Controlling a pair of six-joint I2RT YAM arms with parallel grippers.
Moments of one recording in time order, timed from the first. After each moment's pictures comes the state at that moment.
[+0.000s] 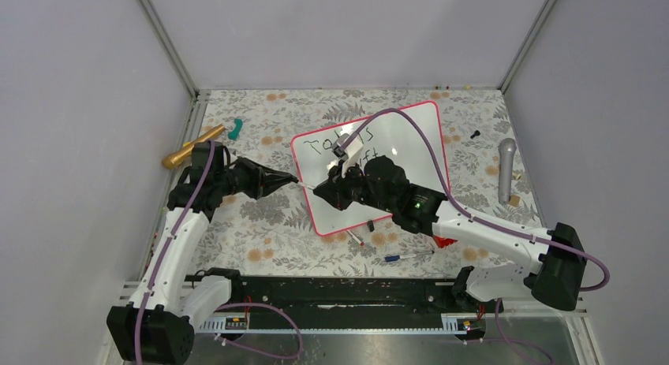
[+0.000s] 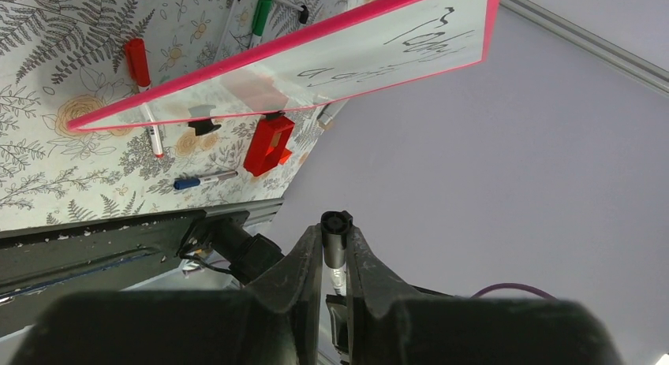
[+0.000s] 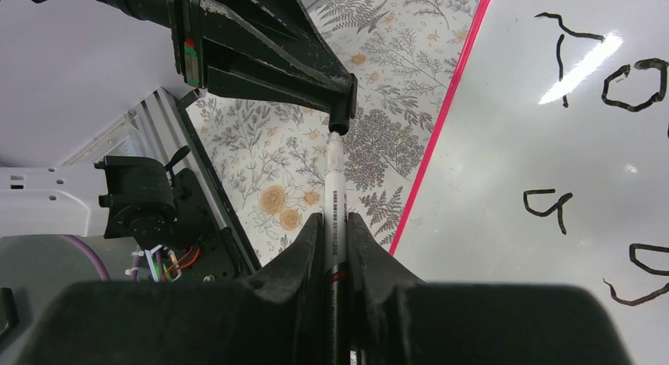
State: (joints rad) left arm -0.09 0.95 0.87 -0.63 0.66 -1.39; right arm 1.03 1.27 1.00 0.01 -0.04 0.31
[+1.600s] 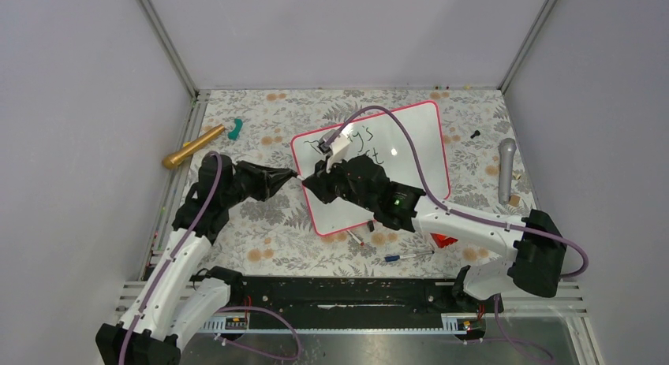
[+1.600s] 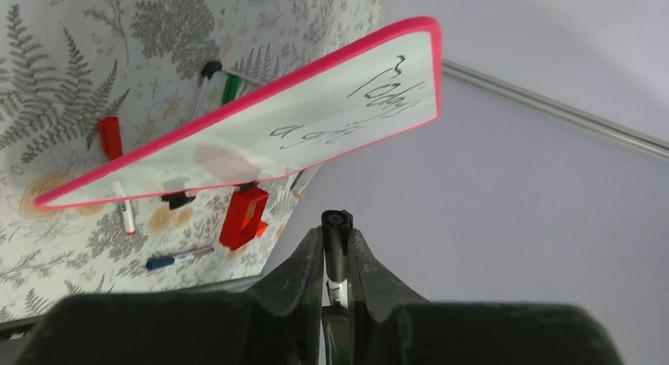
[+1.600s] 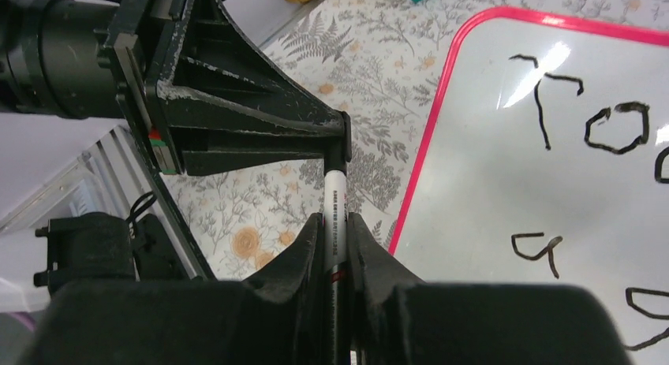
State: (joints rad) left arm -0.24 0.80 0.73 -0.43 0.38 -1.55; right arm 1.06 1.41 1.07 0.08 0.10 0.31
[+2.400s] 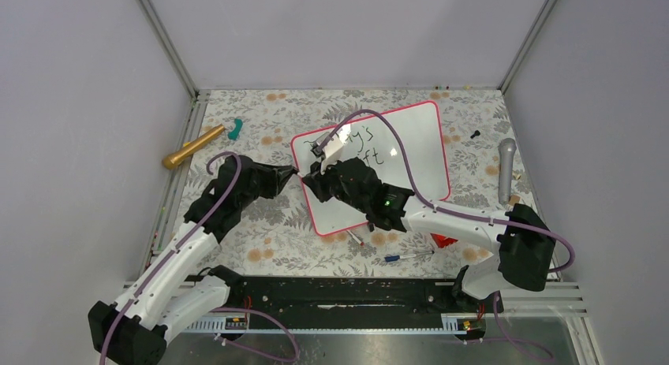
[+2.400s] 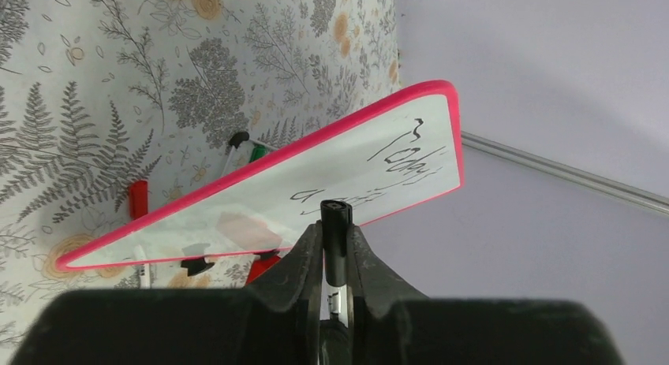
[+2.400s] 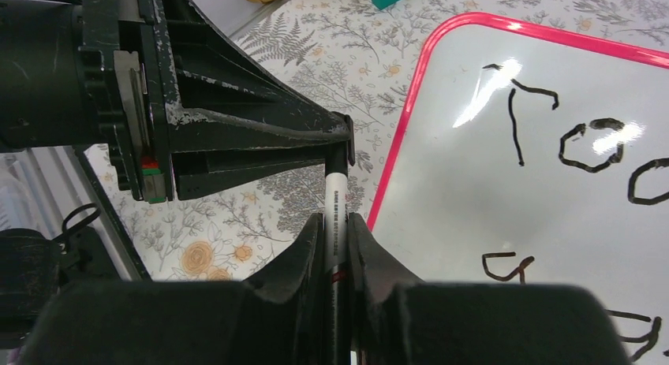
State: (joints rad) left arm -0.45 0.87 0.74 -0.39 -0.04 -1.62; right arm 1.07 1.49 1.05 0.18 0.18 0.21
